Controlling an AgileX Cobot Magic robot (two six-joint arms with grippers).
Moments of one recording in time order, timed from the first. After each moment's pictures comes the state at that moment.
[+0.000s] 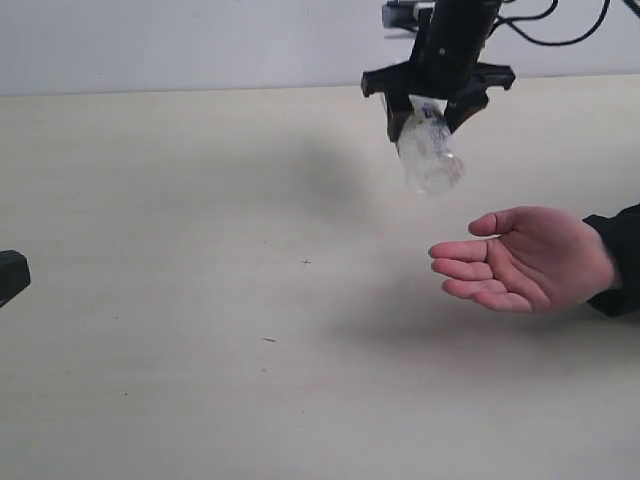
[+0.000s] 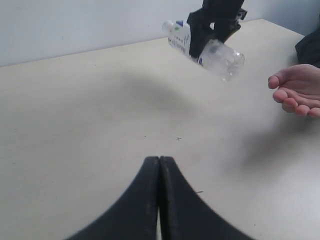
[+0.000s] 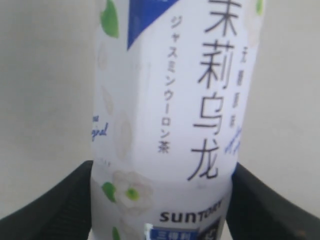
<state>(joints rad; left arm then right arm) -0.63 0.49 -0.18 -0.13 0.10 0.04 0.44 2.31 -2.05 0.07 1.22 0.13</state>
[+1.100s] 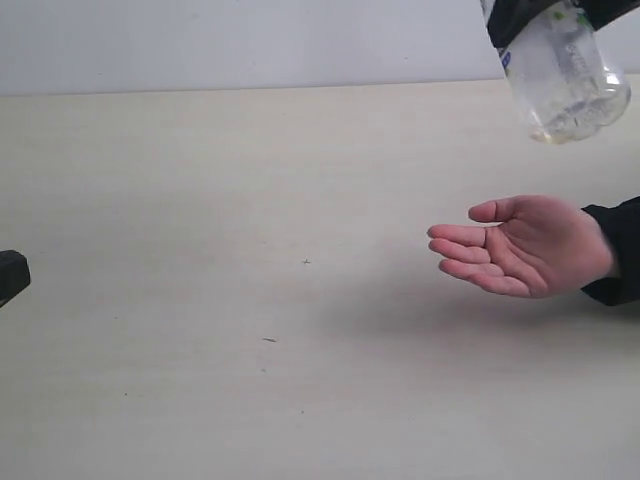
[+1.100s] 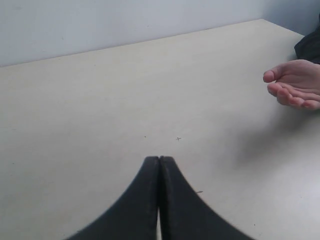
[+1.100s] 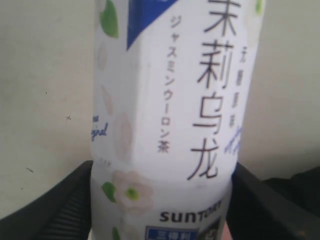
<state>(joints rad) -0.63 0.49 -0.18 -0.13 0.10 0.04 0.44 1.54 -1.55 0.07 1.23 0.07</state>
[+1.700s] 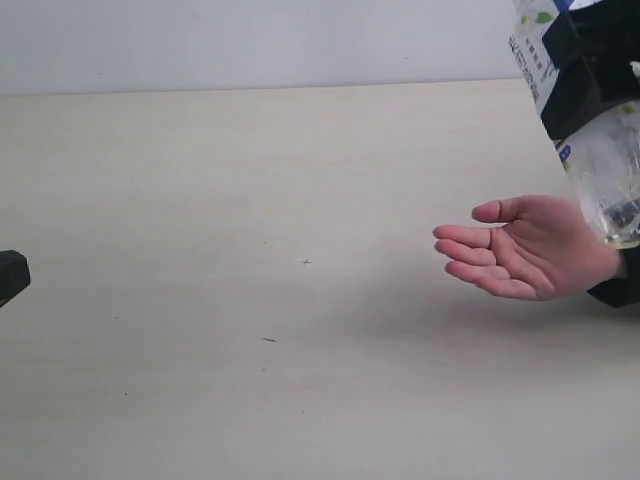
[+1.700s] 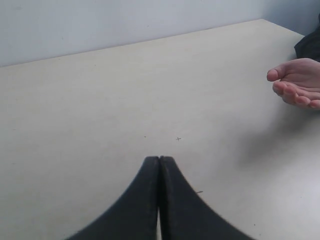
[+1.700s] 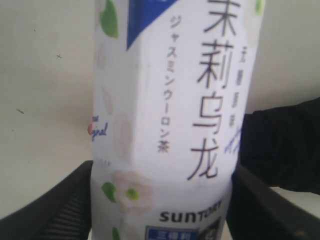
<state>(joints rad) -0.63 0.49 -0.18 -0.13 0.10 0.04 0.44 1.31 -1.24 0.07 1.23 0.07</state>
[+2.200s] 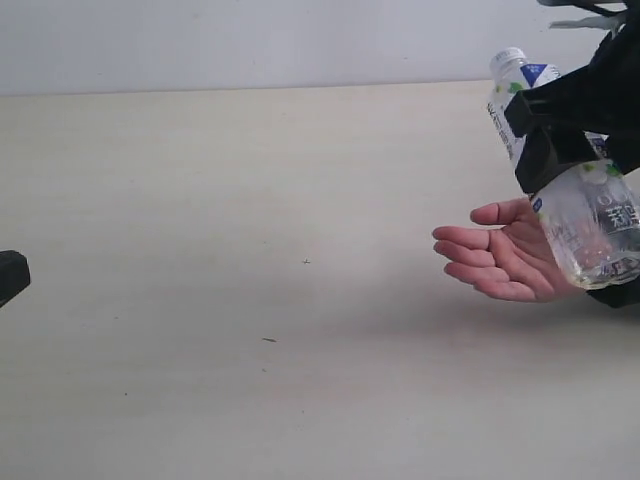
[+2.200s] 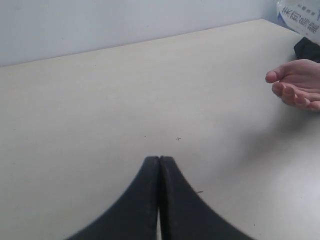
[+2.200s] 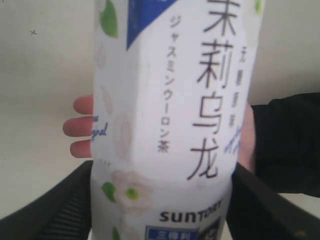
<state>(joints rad) -0.63 0.49 -0.18 -0.13 0.10 0.04 0.44 1.40 -1.14 0.07 1.12 0.07</state>
